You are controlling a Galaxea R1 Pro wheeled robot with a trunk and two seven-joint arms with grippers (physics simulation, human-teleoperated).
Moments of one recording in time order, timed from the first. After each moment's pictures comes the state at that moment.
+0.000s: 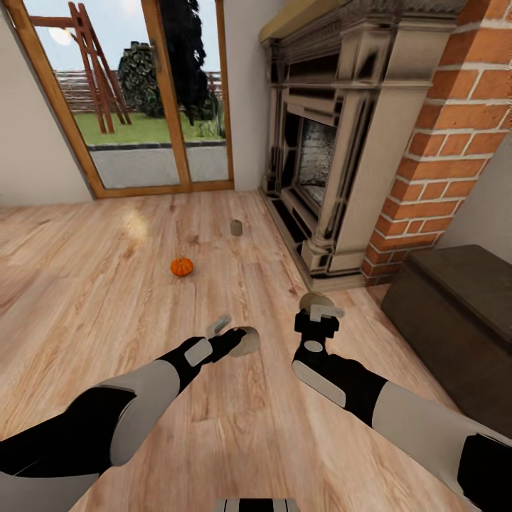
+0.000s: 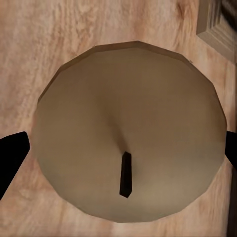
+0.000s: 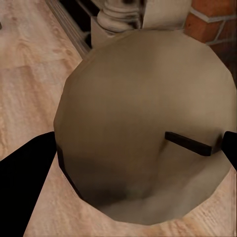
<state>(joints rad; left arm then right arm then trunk) -1.10 -0.17 -0.06 -0.02 0.72 0.19 -0.05 -0.95 -0.12 1.13 -0.92 -0.97 -0.07 -0.99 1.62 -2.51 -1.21</state>
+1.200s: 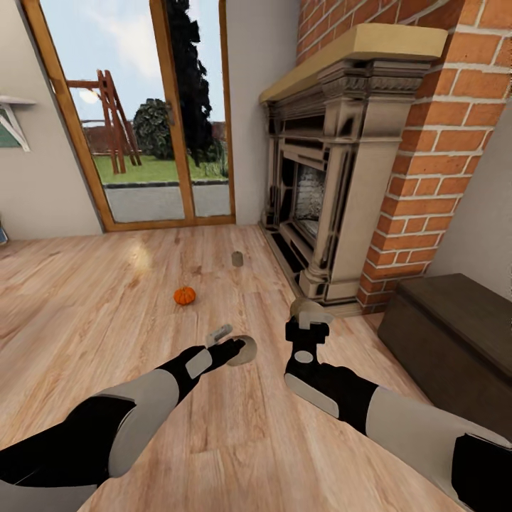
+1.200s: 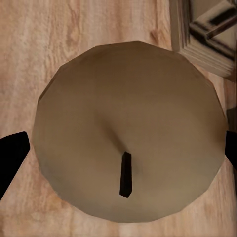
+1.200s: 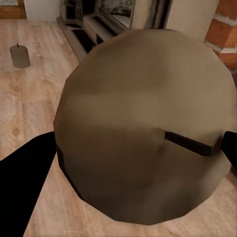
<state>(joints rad) -1.06 -0.17 -0.07 -0.02 0.61 0.16 -0.05 -0.95 -0.09 1.23 -0.90 -0.97 -0.07 -0.99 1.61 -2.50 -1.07</state>
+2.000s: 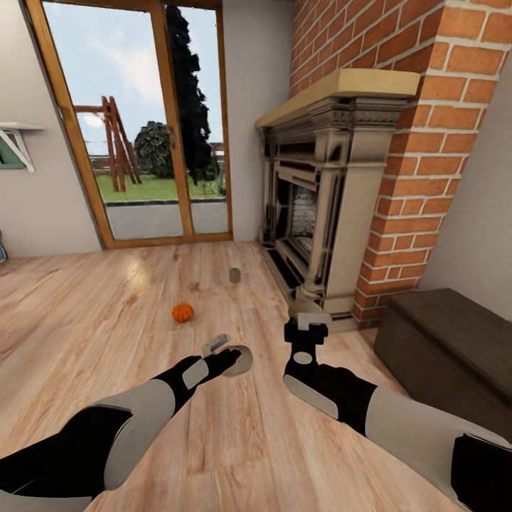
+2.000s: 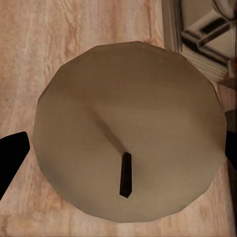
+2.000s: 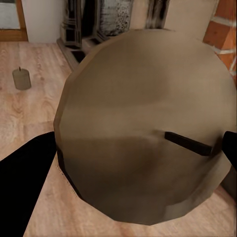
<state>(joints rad) -1.01 -0.16 -0.07 -0.02 0.61 0.16 -0.04 -0.94 -0.08 1.24 -0.90 -0.97 -0.07 -0.98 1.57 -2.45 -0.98</state>
